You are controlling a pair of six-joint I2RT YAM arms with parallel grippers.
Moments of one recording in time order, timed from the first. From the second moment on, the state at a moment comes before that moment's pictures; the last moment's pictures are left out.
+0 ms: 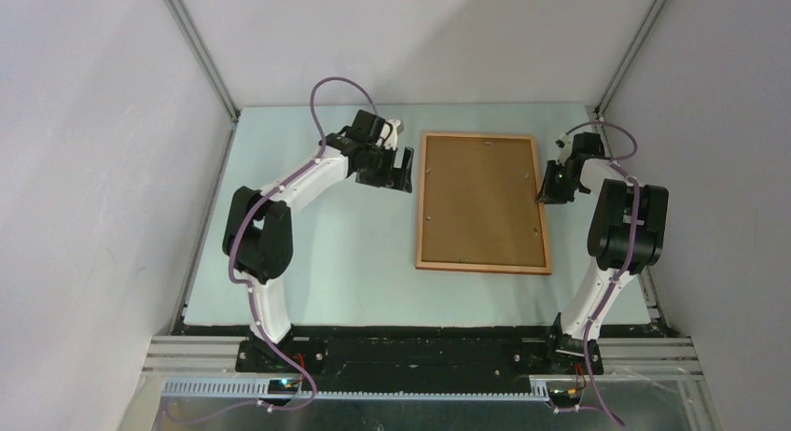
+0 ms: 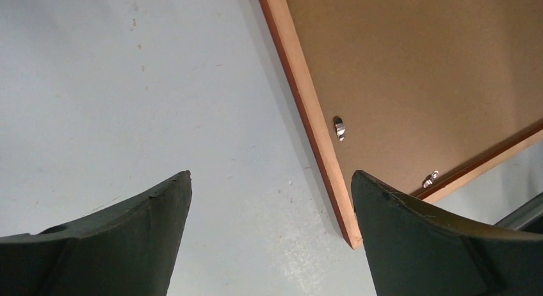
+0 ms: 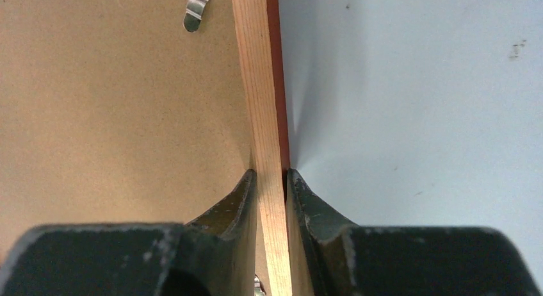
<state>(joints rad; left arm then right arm) -0.48 1.91 1.58 -0.61 0.23 -0.21 -0.19 1.92 1.28 -0.46 -0.26 0.04</state>
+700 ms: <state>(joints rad) -0.44 1.86 1.53 -0.61 0.12 -0.16 -0.03 1.92 1.28 -0.48 -0.22 0.10</state>
